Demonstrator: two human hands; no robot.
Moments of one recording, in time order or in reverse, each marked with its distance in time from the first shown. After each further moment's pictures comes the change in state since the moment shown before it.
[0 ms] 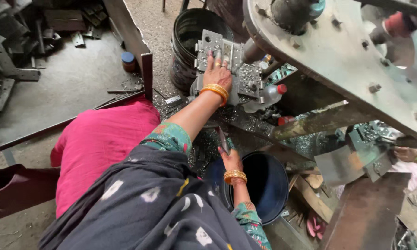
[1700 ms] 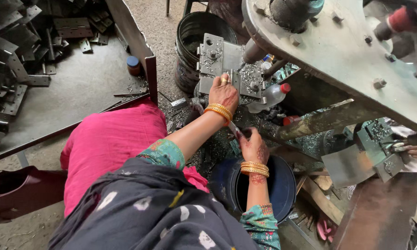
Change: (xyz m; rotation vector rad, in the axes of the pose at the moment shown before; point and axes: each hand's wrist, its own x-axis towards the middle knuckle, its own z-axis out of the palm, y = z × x) left_hand -0.050 0.024 -0.007 0.197 0.084 0.054; right_hand 0.001 -0.063 -0.076 -0.087 0.232 -0.128
